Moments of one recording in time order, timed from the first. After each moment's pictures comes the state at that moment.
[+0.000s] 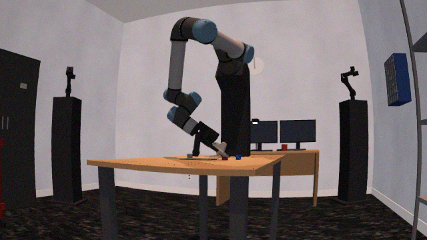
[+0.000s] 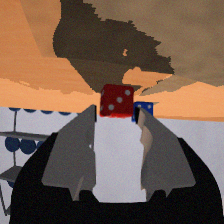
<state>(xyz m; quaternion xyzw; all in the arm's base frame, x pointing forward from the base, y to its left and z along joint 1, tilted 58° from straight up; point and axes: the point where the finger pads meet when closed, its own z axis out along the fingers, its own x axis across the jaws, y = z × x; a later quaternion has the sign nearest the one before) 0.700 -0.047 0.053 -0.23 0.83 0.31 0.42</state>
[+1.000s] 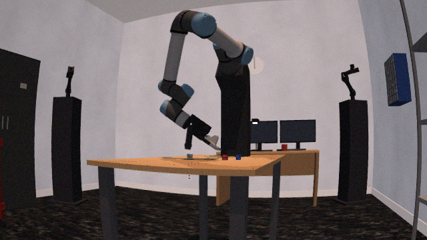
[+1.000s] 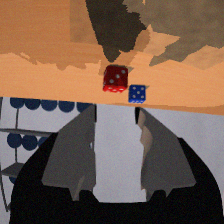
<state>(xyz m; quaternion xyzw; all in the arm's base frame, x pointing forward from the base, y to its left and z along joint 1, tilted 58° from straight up) 0.668 -0.079 0.079 -0.23 0.83 0.31 0.42</state>
